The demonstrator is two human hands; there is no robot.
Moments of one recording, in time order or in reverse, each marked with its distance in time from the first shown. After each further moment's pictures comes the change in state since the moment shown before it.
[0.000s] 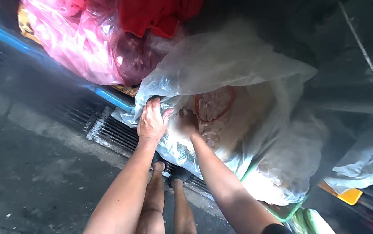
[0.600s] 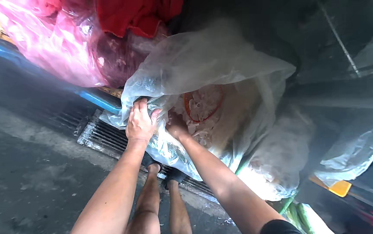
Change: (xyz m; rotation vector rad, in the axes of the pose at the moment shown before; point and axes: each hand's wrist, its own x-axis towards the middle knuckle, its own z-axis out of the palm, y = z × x) left_hand 0.001 0.004 0.001 0.025 -0.006 -0.024; right_hand -0.008 -0.003 -0.001 -0.308 -0.118 -0.080
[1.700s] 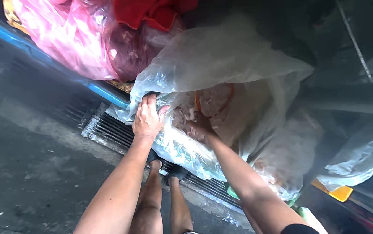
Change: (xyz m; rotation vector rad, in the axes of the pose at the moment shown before) left_hand -0.001 -0.002 -0.003 -0.044 0.021 0.031; right_hand -0.002 0.069 -0.045 0.135 -0.017 -0.034
